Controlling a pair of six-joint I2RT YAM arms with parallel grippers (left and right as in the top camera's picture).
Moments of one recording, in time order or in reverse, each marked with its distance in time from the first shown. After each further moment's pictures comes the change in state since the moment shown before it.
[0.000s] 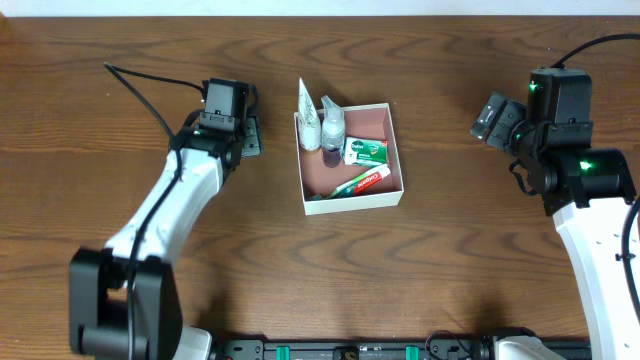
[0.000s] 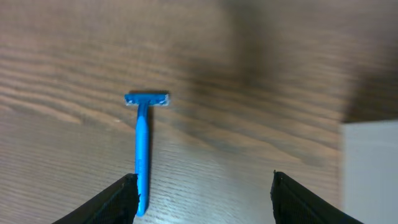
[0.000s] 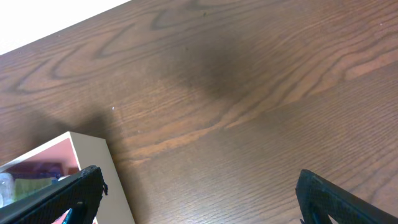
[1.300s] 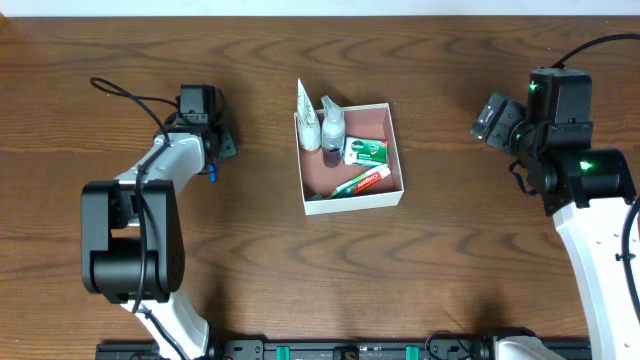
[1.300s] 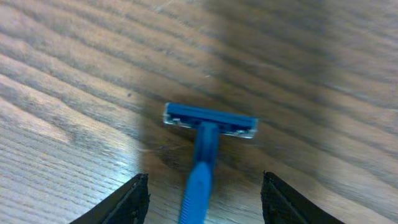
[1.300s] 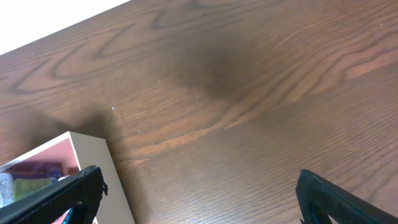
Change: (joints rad) left arm 0.185 0.265 0.000 0.158 0.091 -0.006; right arm 0.000 0.000 0.000 0.000 0.000 0.000
